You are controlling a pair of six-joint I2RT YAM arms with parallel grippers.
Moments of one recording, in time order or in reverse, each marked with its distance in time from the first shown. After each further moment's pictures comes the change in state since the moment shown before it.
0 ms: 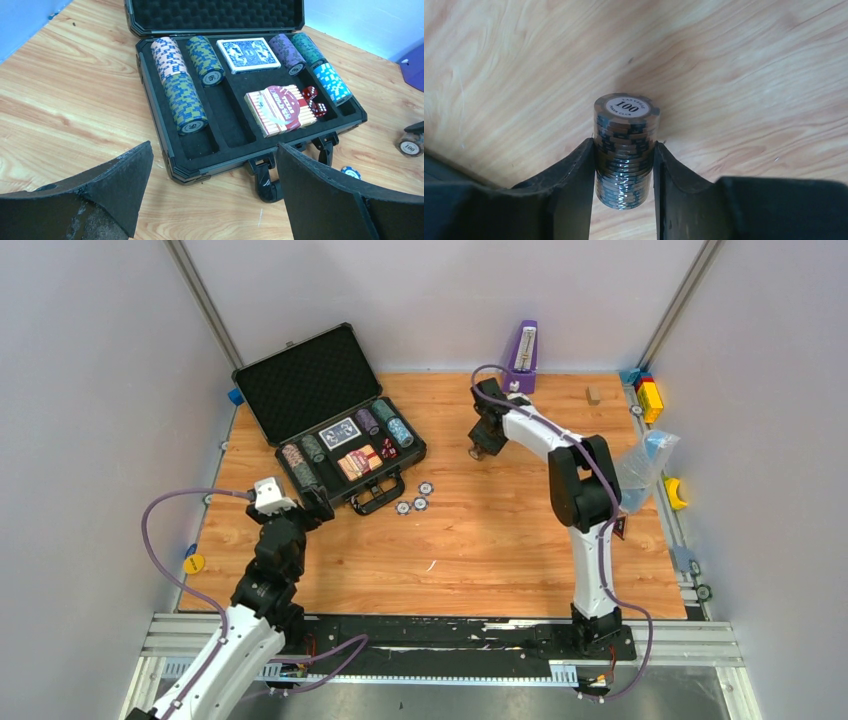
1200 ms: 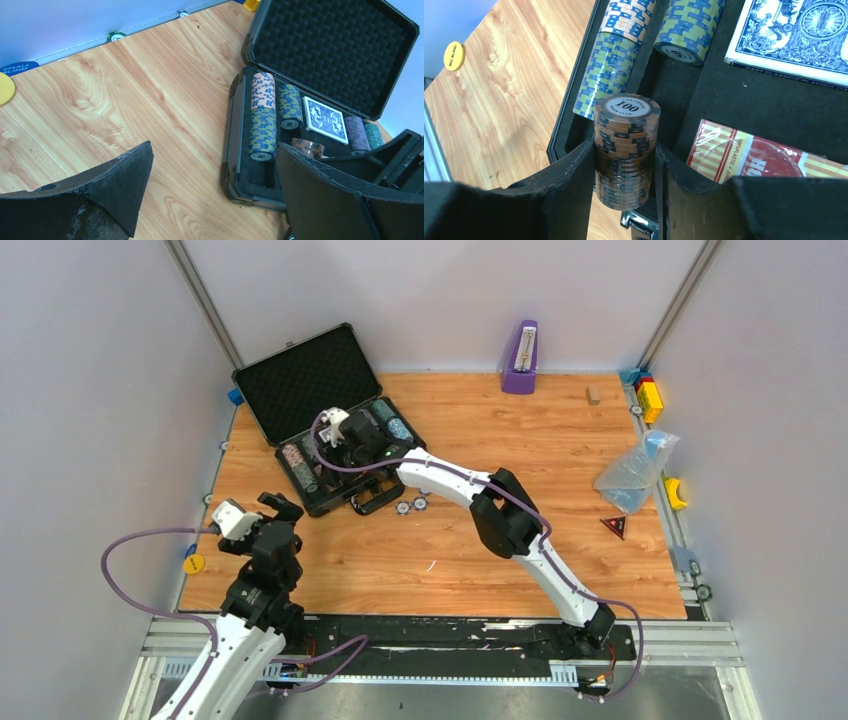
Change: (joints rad) left arm 0.000 -0.104 0.069 -0.336 -0.454 -0.383; right arm 0.547 0.273 0.429 0.366 -0.473 -0.738
